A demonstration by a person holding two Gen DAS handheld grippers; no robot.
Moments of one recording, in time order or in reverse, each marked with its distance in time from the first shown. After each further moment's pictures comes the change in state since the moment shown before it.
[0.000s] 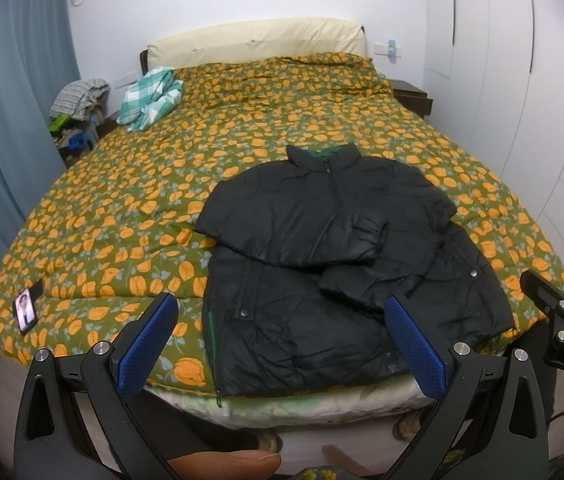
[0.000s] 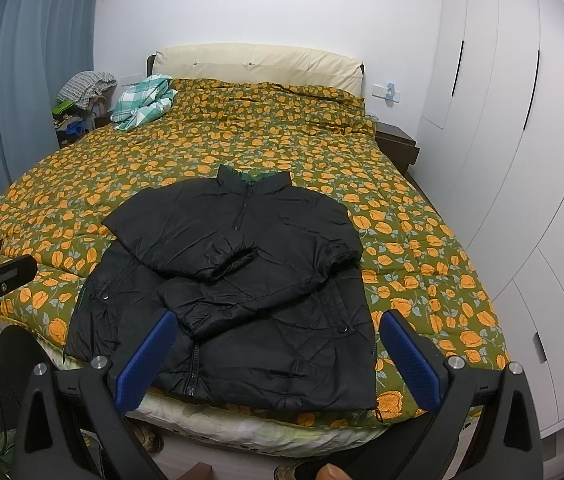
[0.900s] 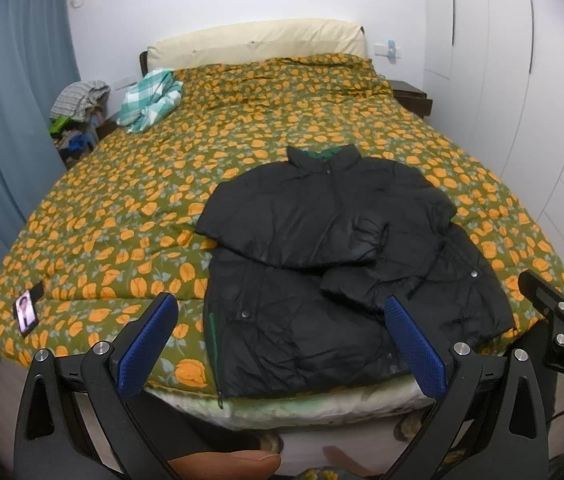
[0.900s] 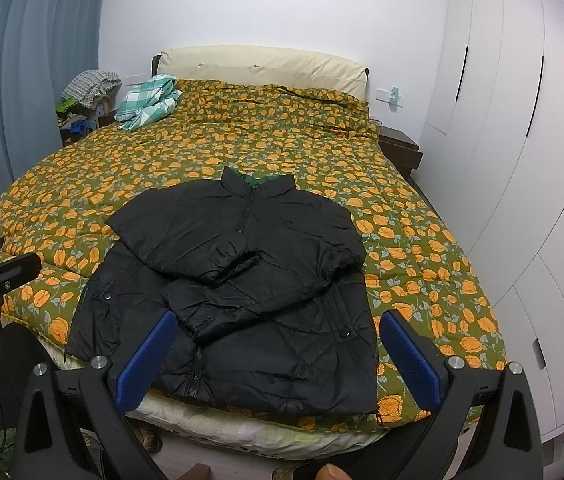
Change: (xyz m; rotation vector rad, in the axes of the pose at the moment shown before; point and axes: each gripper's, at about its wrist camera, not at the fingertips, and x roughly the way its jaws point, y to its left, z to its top) left arm 0.002 0.005 0.001 0.007 0.001 -0.001; right arm 0.001 0.003 0.003 -0.014 -0.004 0.006
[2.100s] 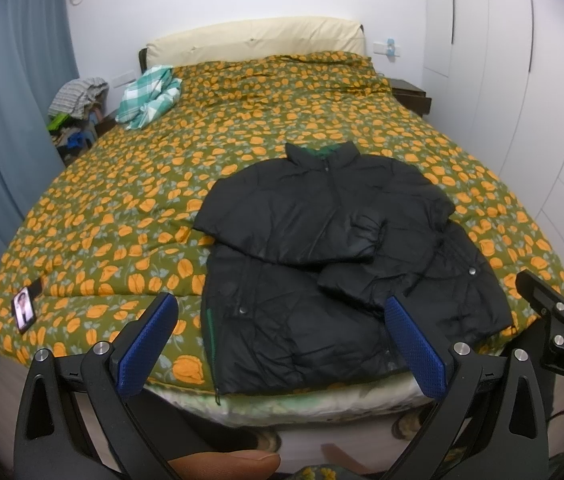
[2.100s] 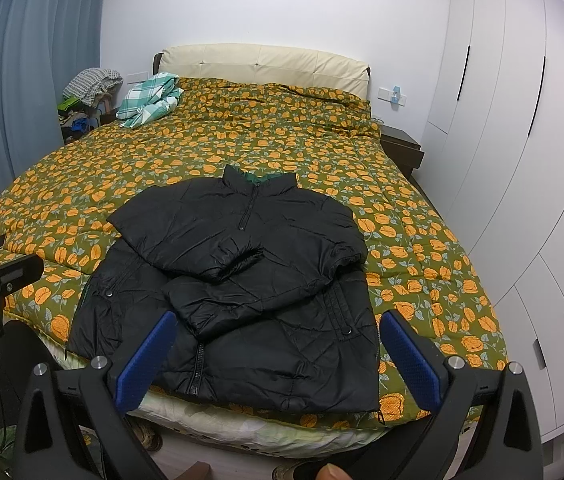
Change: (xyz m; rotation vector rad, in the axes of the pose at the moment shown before) left arm 0.001 -0.001 -0.001 0.000 0.002 -0.001; right arm -0.001 0.002 -0.001 0.000 0.001 -0.001
